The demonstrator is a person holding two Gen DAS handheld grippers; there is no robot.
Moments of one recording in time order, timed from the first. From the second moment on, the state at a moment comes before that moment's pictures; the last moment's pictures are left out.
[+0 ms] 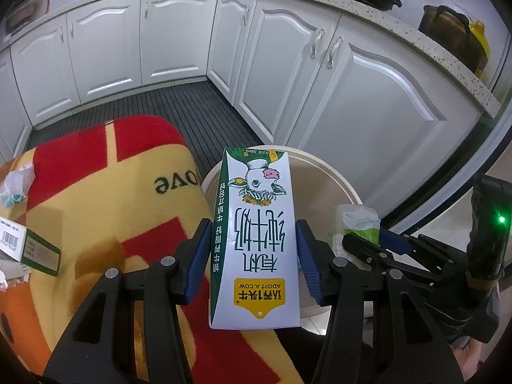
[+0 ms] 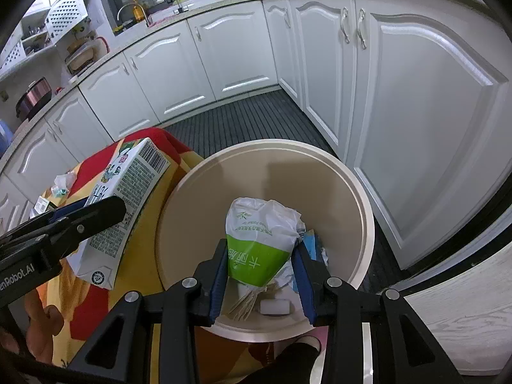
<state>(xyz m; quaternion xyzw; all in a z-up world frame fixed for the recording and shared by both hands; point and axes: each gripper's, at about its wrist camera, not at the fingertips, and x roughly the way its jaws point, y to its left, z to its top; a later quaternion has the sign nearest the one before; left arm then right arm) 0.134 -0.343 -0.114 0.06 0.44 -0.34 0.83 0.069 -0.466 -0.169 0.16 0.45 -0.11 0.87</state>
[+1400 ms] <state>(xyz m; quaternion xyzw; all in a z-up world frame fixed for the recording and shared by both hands) 0.126 -0.245 -0.091 0.03 0.43 -0.26 0.86 0.075 -0.415 -0.151 0.15 0.44 -0.07 0.88</state>
